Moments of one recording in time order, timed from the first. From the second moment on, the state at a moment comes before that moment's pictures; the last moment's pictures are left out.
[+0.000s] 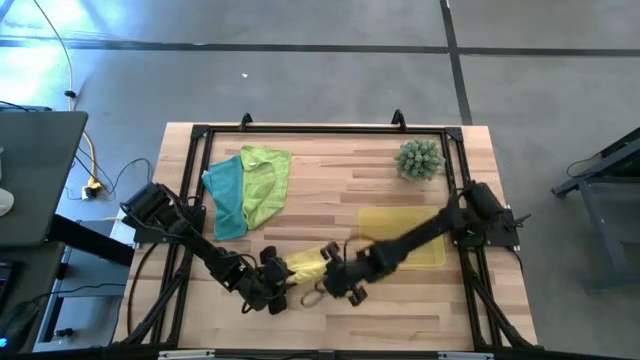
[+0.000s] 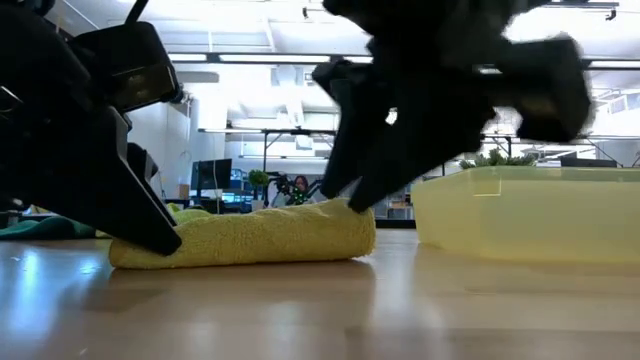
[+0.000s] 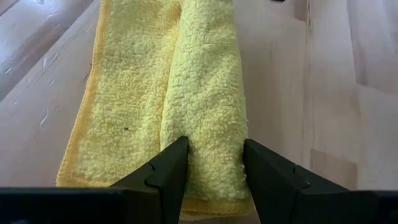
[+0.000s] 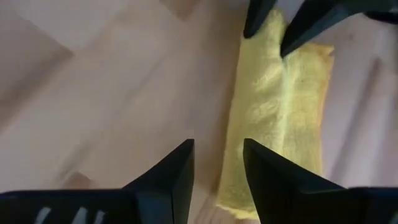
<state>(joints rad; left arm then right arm) -0.57 1.86 0.72 0.18 -0.55 -0.84 0.42 1.97 1.28 -0.27 0.21 -0.32</state>
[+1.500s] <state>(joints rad) -0.58 1.66 0.72 0.21 -0.38 -0.76 0.23 2.08 1.28 -0.22 -0.11 0.14</state>
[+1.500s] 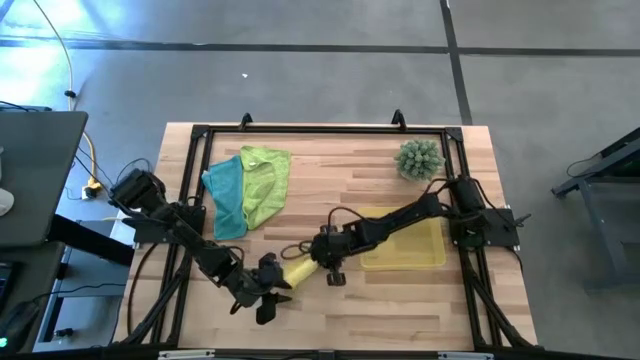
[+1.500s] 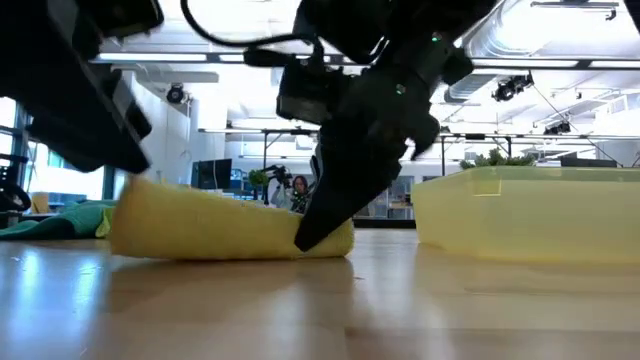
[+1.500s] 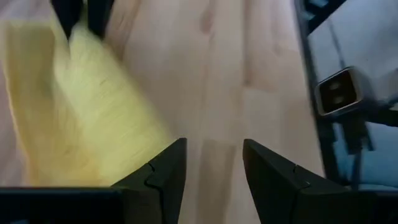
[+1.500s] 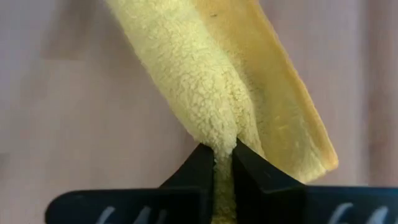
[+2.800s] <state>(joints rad) -0.54 1.87 0.72 0.25 -0.54 -0.75 0.09 2.08 1.42 -0.57 -0.56 0.07</state>
